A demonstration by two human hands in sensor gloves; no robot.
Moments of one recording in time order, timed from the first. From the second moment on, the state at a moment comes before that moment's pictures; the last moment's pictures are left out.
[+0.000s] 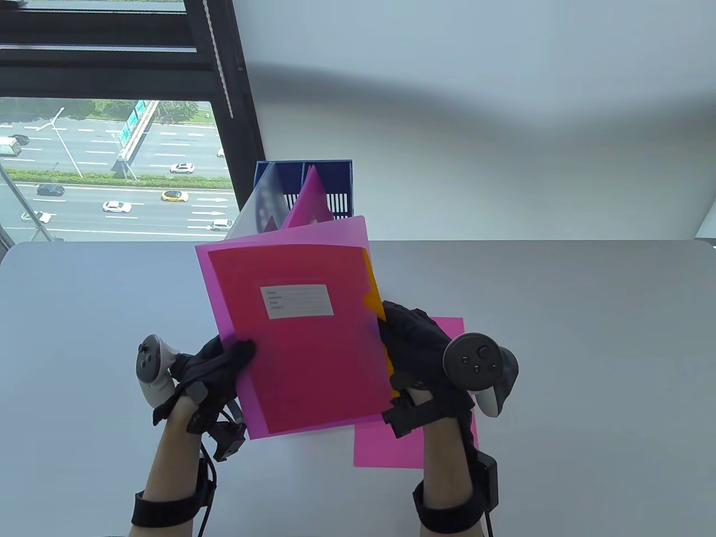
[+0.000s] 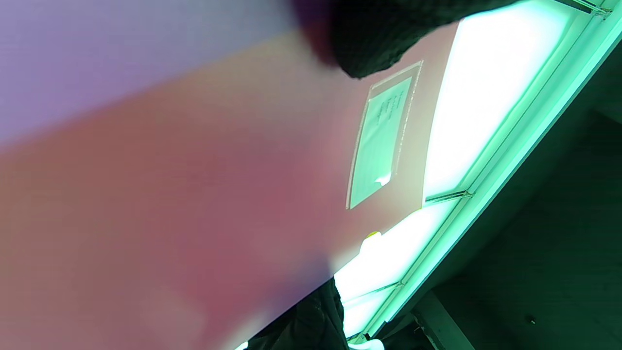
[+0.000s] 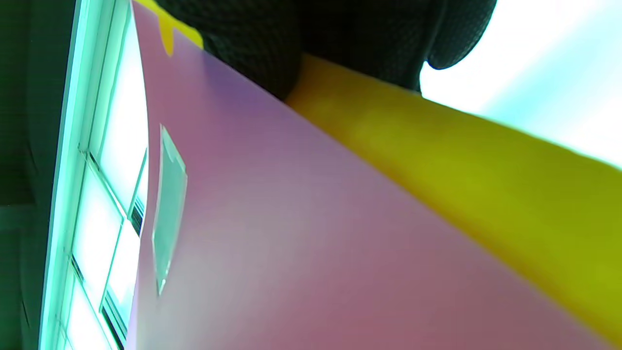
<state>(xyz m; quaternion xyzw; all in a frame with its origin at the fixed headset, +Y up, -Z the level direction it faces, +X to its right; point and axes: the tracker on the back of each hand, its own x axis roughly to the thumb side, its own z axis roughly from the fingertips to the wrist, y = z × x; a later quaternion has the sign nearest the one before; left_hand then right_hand) -0.275 -0.682 -0.380 -0.01 -0.32 0.71 0.63 0.092 -0.602 -0.347 0.15 -0.19 0.86 0.46</state>
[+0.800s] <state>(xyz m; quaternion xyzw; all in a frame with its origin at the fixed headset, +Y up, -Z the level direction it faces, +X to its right) -0.310 -0.672 -0.375 0.03 -0.31 0.68 0.66 0.133 -0.593 -0.329 0.05 -0.31 0.88 0.35</state>
